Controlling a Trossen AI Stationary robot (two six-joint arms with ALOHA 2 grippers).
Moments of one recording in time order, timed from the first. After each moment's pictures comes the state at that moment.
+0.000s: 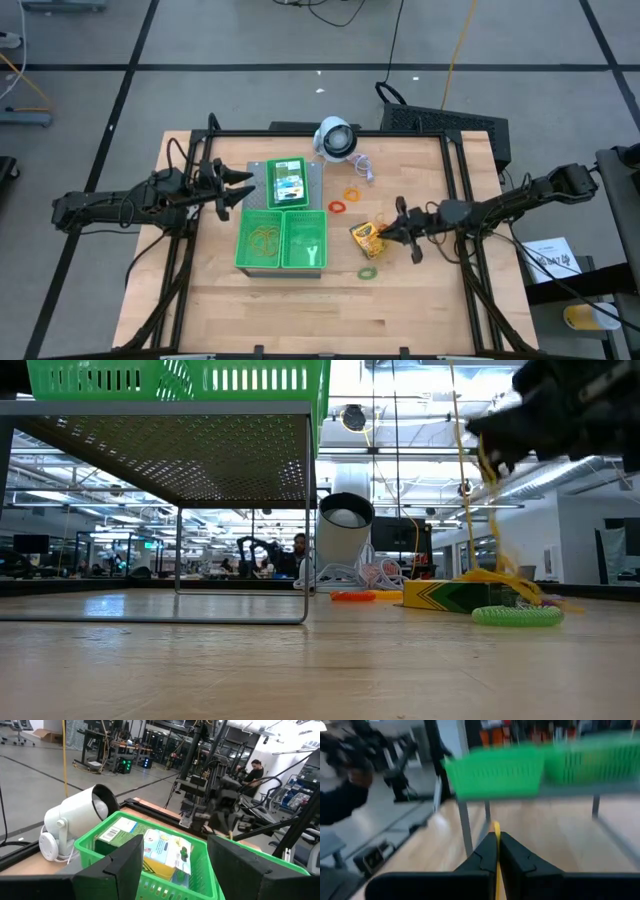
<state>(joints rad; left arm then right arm) 0.10 0.44 0.38 0.07 -0.14 -0.30 0.18 0.95 0.14 0.79 -0.03 0.15</state>
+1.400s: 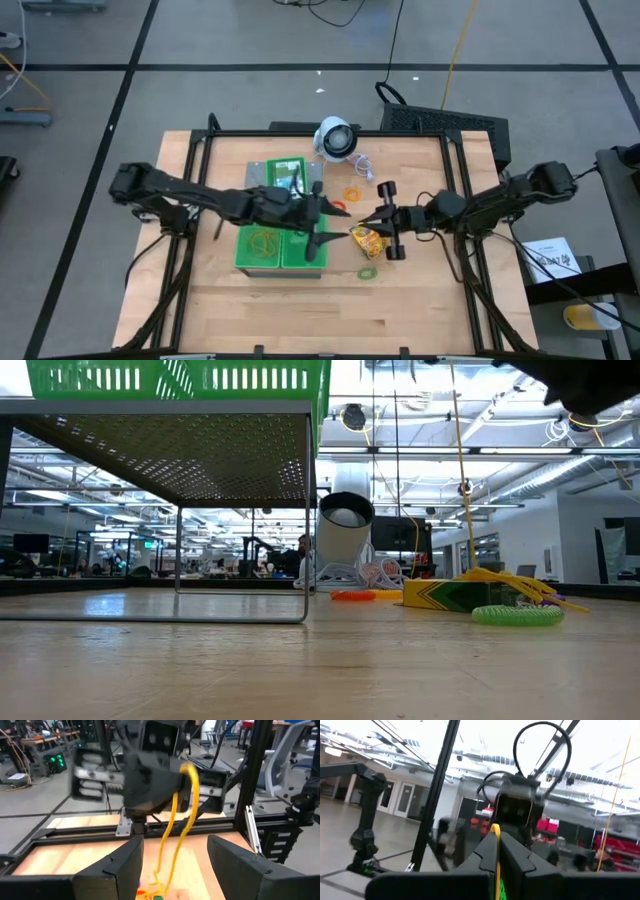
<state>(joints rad) -0.15 1.57 1.18 0.26 -0.05 0.03 0.18 1.28 0.50 1.23 -0.06 -0.24</state>
